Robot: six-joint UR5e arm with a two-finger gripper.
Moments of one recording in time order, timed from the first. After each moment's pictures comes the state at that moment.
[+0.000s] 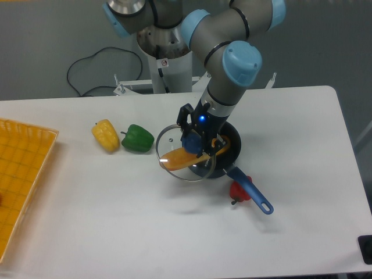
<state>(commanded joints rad) 2.62 -1.75 -1.78 -1.26 1.21 1.41</state>
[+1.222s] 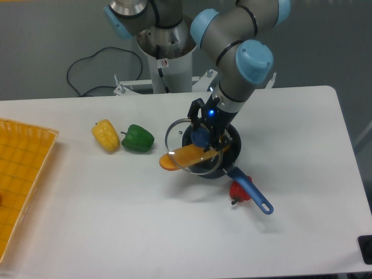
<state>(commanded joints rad) 2.68 -1.72 -1.81 -1.26 1.22 1.60</state>
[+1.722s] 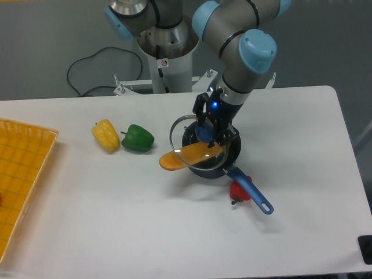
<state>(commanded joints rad) 2.70 -1.70 -1.85 -1.25 1.23 1.62</state>
